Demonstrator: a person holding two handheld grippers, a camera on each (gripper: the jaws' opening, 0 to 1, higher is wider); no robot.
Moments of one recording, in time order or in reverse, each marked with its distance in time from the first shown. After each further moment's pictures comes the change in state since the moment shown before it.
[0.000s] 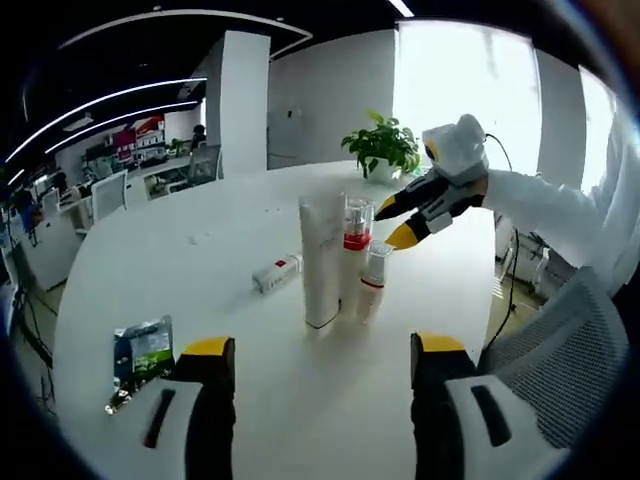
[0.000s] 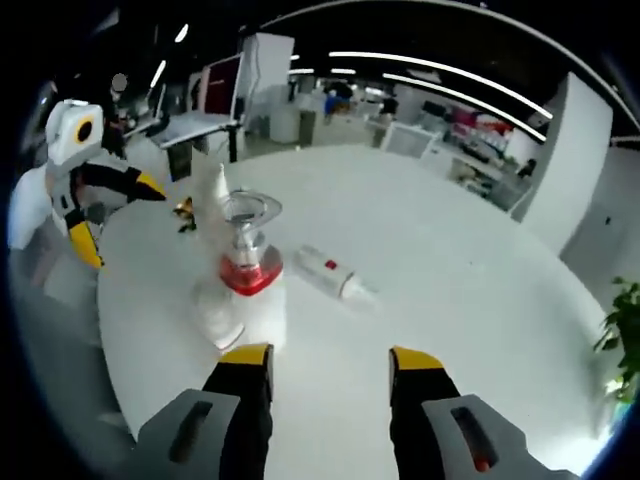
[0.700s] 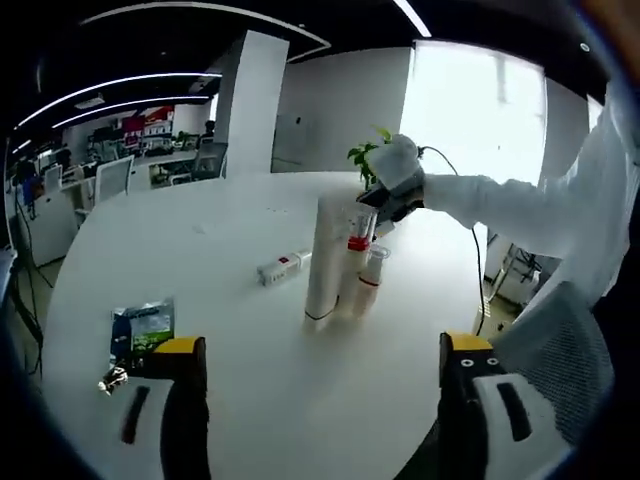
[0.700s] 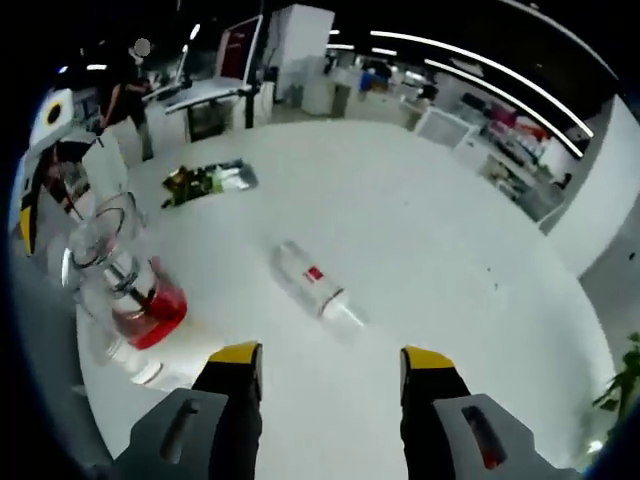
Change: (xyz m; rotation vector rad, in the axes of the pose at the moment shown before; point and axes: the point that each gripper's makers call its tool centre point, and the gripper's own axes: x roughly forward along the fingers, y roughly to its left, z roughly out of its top) left arm -0.017 0.002 -0.008 -0.067 -0.008 -0.056; right arm 0.073 -0.021 0.013 -0.131 0.118 0.106
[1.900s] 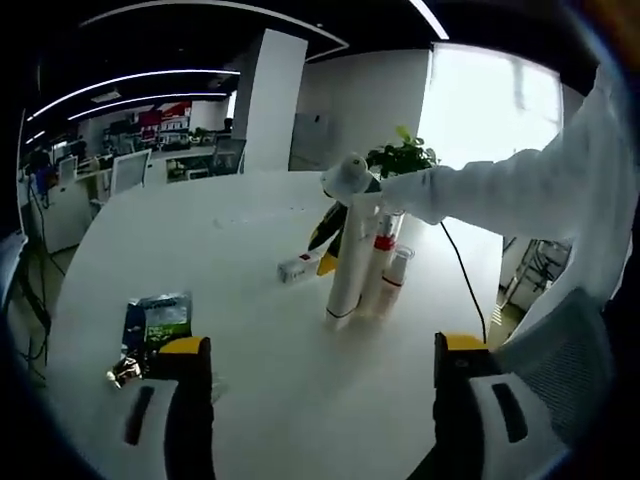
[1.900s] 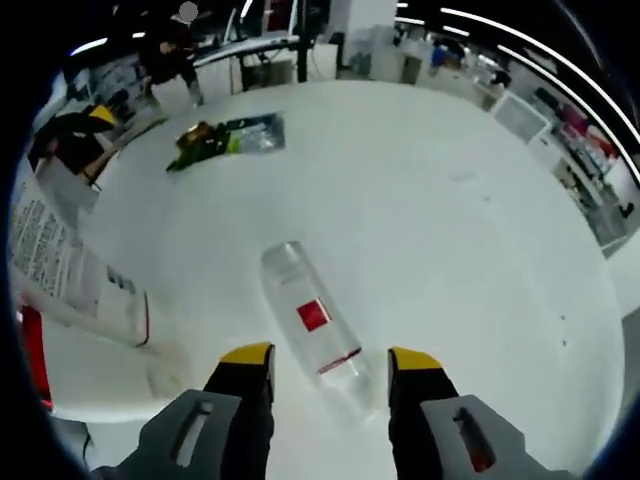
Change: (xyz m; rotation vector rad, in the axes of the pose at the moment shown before) left arm -0.001 0.021 -0.002 -0.037 -0.011 0.084; right arm 0.086 0.009 0.012 -0.164 0.133 0.252
